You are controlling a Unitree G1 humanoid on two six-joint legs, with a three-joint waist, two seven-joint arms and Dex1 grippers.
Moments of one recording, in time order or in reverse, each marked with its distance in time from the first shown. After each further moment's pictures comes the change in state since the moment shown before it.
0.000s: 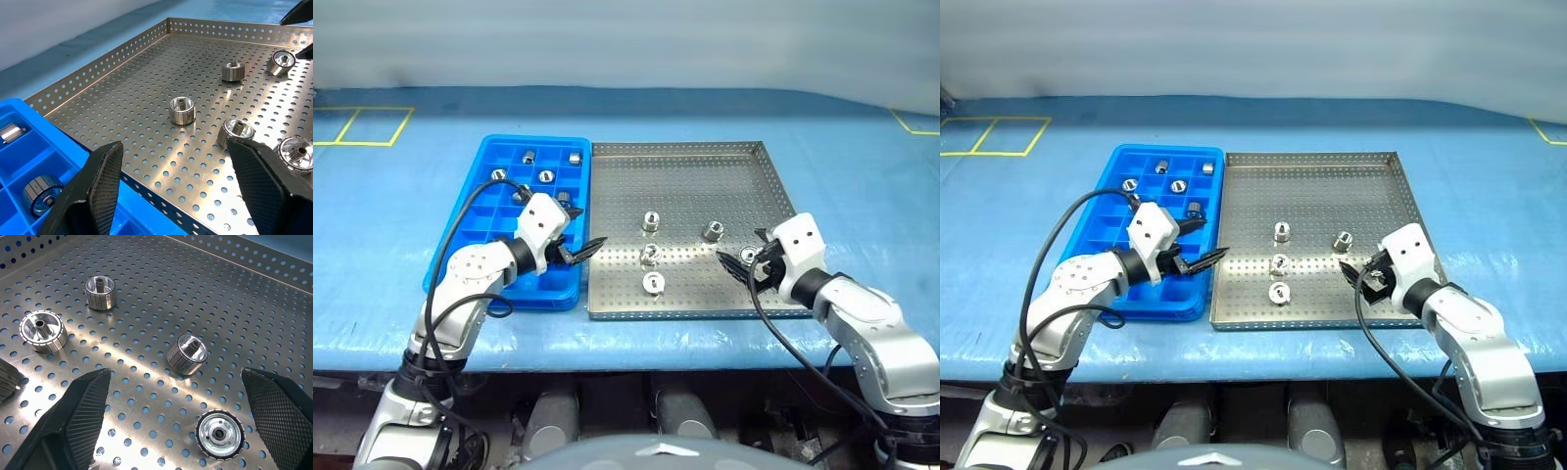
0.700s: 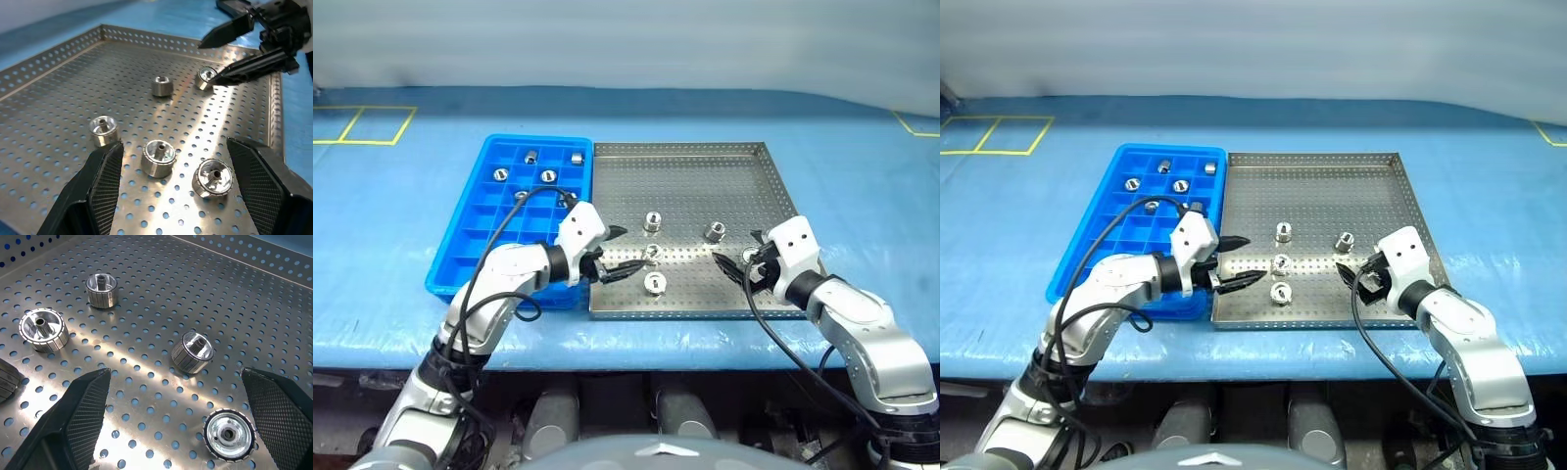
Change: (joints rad) left arm -0.126 -0.052 -0.198 0.021 -0.067 0.174 -0.074; right arm 0.026 0.025 0.016 0.021 -0.019 -0.036 -0.016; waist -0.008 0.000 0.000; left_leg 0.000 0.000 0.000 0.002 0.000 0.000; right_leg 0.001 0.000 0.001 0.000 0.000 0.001
